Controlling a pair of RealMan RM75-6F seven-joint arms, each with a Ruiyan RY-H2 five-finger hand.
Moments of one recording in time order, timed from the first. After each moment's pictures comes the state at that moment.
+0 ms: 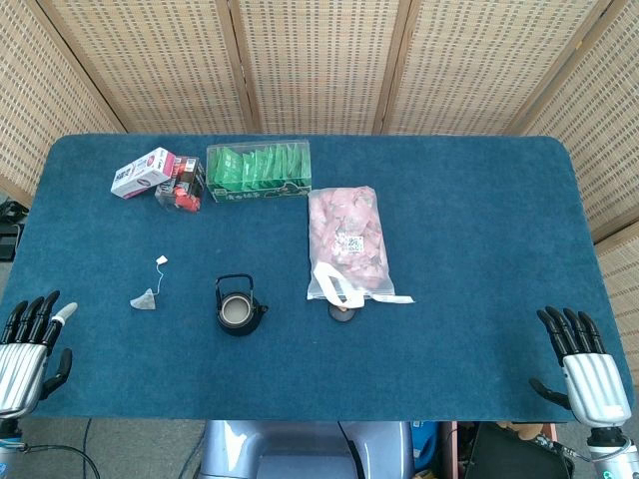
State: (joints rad) left arm -0.02 -1.18 0.02 -1.62 1.59 1.56 0.19; right arm 0.02 -1.24 0.00 -1.40 -1.63 1.58 0.05
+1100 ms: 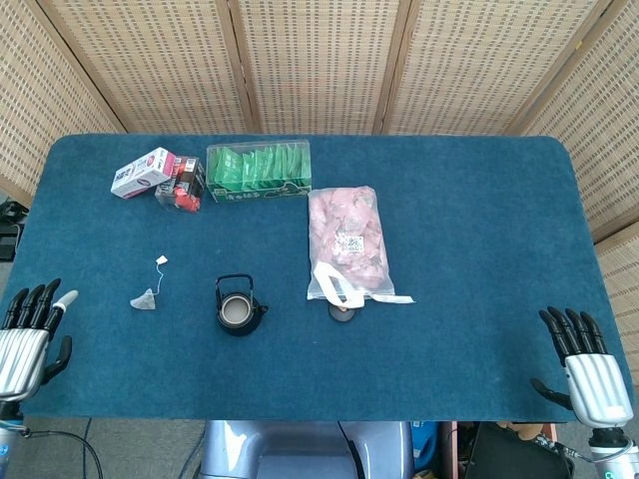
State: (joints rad) left arm -0.07 -1.18 -0.03 -1.60 1.53 1.48 0.20; right arm 0.02 -1.24 0.00 -1.40 -1.63 1.58 0.05
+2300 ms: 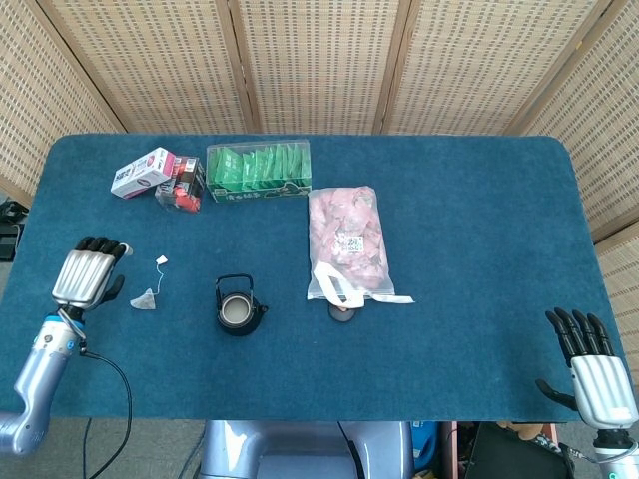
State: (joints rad) left arm -0.45 -1.32 -0.18 -1.36 1.27 1.04 0.35; right arm 0.01 -1.24 0.00 -1.39 -1.61 1.58 0.06
